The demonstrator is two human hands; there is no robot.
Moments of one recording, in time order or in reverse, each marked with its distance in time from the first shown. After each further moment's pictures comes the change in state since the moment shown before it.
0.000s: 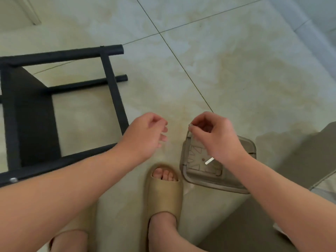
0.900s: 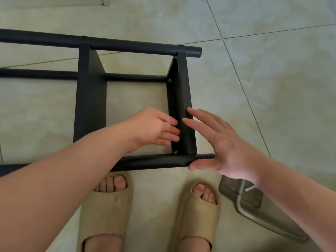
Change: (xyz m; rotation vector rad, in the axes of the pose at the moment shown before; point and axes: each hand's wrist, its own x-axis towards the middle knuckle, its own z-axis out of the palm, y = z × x) left_hand 0.038 -0.039 -0.147 -0.253 -0.173 -0.230; right_hand 0.044 -0.071 0.101 -0.748 -0.634 -0.589
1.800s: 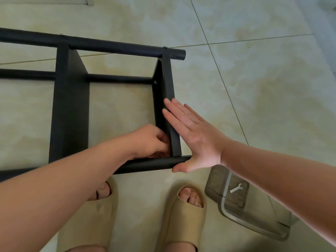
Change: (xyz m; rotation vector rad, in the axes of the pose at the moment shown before) left_hand 0.042 -0.031 0.020 0.294 -0.077 0.044; right_hand 0.039 0.027 0.006 -0.291 0.014 -0.238
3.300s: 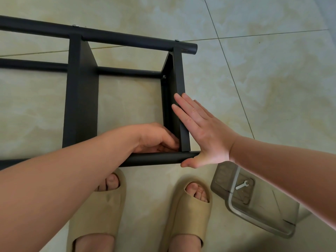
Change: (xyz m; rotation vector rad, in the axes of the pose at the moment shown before) left_hand 0.001 -0.006 -0.010 -0.300 -0.272 -0.153; right_hand 0.001 0.001 0.005 -0.004 0.020 -0.019
